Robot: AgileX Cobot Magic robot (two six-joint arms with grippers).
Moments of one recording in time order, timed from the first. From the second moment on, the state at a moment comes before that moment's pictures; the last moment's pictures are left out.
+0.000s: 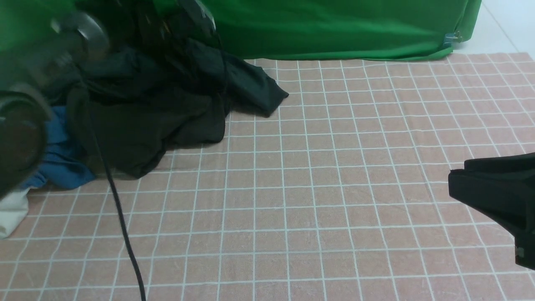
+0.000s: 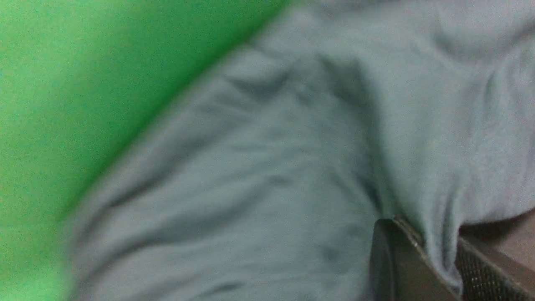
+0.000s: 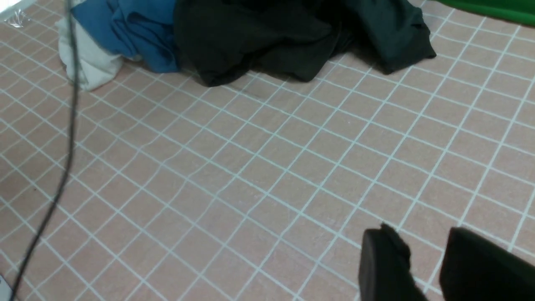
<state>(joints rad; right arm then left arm) 0.53 0.75 -0.72 0.28 0.60 -0.12 -0.11 2.17 -1.96 0.05 0.62 0.75</state>
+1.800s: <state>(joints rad) 0.53 0.75 -0.72 0.28 0.60 -0.25 0.34 1.72 -1.67 -0.29 1.04 0.46</state>
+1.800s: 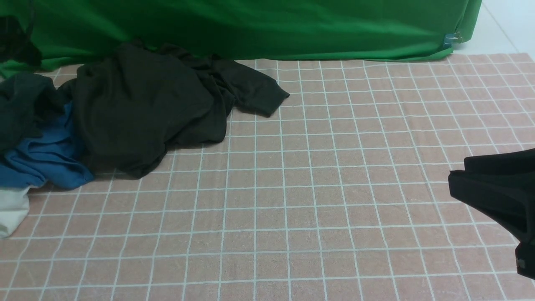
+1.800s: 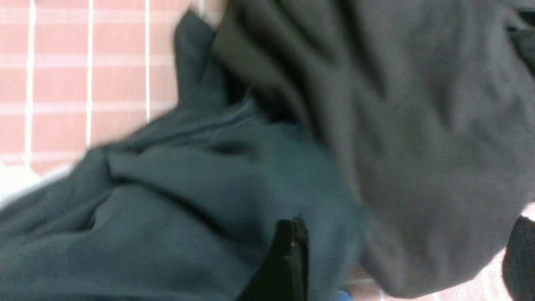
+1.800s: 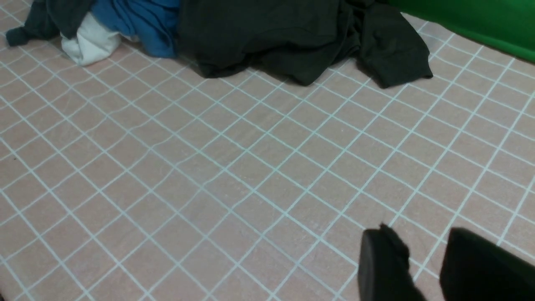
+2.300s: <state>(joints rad) 0.53 0.75 -0.72 0.28 0.60 -0.28 -0.12 1.87 -1.60 -0.10 0.86 0.50</state>
